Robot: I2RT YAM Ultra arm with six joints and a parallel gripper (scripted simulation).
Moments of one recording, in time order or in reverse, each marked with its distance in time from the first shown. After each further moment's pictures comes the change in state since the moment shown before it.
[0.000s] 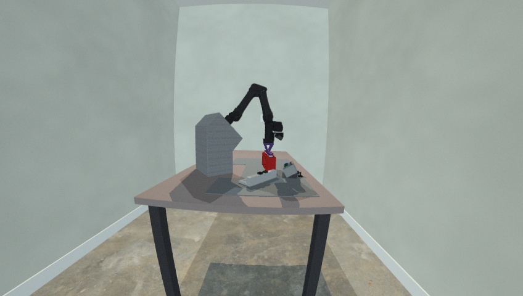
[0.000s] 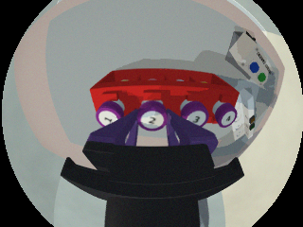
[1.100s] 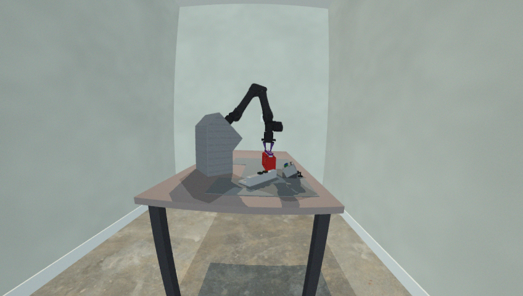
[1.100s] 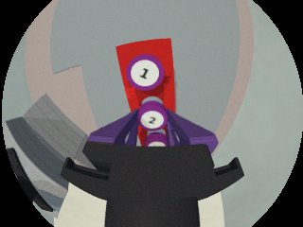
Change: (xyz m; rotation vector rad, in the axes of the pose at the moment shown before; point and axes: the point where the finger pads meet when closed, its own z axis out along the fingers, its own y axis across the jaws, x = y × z) arm 0.000 0.000 -0.001 0.001 0.001 -1.450
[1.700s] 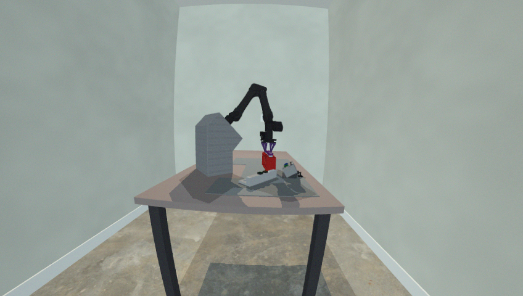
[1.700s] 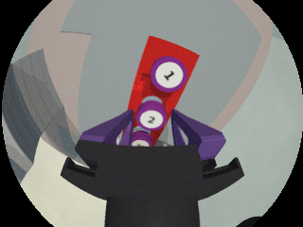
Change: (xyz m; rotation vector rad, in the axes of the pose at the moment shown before) arm 0.000 -0.001 0.000 0.003 0.002 -0.440
